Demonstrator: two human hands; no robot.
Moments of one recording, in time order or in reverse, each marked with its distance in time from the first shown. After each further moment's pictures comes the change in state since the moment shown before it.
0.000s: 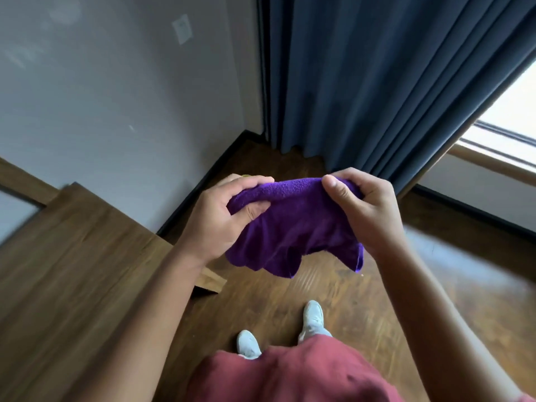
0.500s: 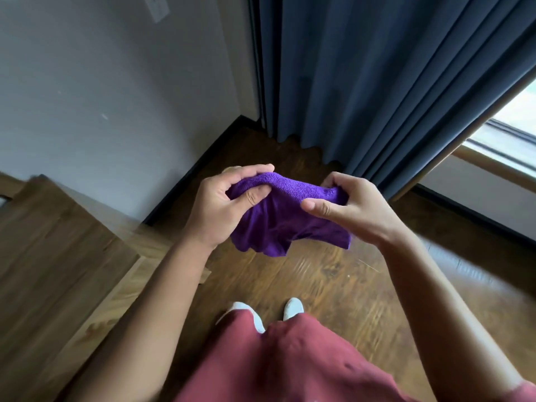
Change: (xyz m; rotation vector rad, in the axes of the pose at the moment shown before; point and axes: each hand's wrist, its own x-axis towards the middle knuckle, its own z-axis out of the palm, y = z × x) left_hand 0.100 -0.020 0.106 -0.195 0.117 -0.154; right_hand 0.092 0.068 -0.104 -0.218 -0.362 0.185
